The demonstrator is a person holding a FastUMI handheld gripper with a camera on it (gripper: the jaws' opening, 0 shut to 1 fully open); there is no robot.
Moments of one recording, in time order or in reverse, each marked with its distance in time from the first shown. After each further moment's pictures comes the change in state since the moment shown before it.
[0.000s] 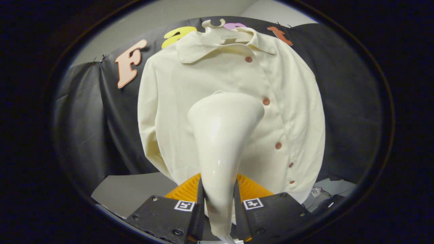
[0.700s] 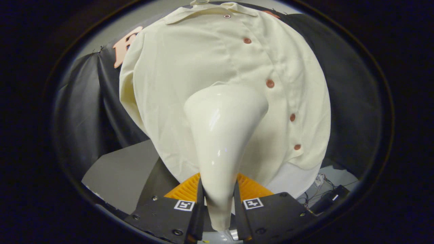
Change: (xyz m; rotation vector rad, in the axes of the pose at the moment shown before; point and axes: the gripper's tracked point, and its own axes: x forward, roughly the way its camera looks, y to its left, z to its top) arm 0.013 -0.035 -0.114 0.008 0.172 0.026
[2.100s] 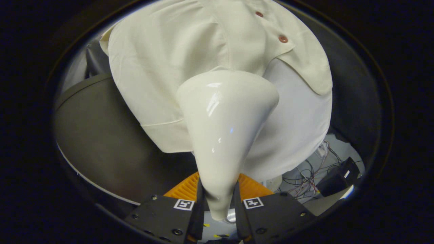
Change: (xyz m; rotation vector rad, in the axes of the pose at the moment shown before) arm -0.016 -0.058 -0.061 0.048 0.280 -0.034
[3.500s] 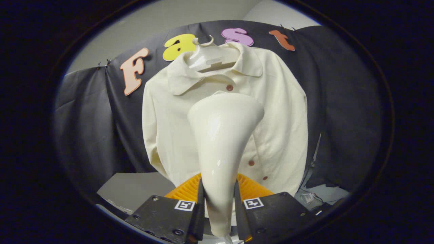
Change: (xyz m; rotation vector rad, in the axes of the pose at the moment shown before) arm -0.206 0.054 0.329 -0.103 -0.492 0.050
